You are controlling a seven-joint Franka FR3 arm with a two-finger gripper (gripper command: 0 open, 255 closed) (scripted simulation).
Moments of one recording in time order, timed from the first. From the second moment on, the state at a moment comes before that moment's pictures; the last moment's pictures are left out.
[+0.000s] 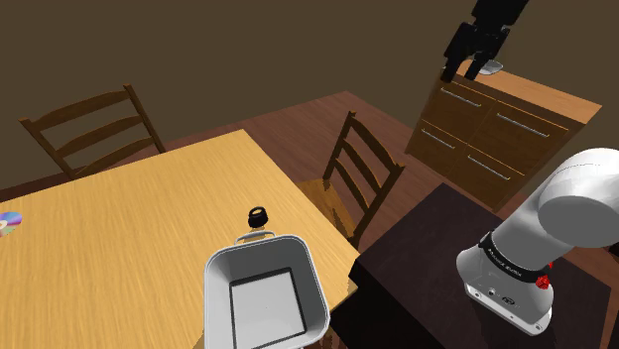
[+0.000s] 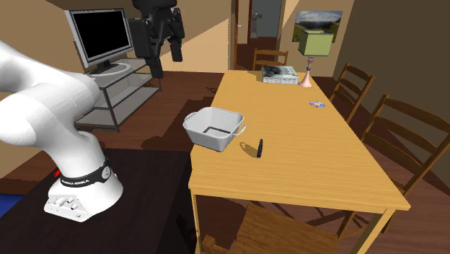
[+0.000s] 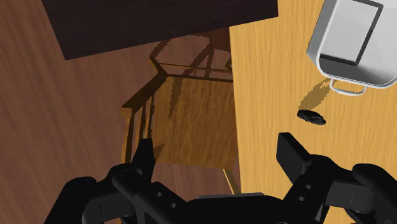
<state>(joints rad) -0.02 -0.83 -0.04 -2.40 0.06 1.59 0.12</state>
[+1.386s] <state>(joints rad) 0.08 -0.34 0.19 -2.47 0.20 2.15 0.32</state>
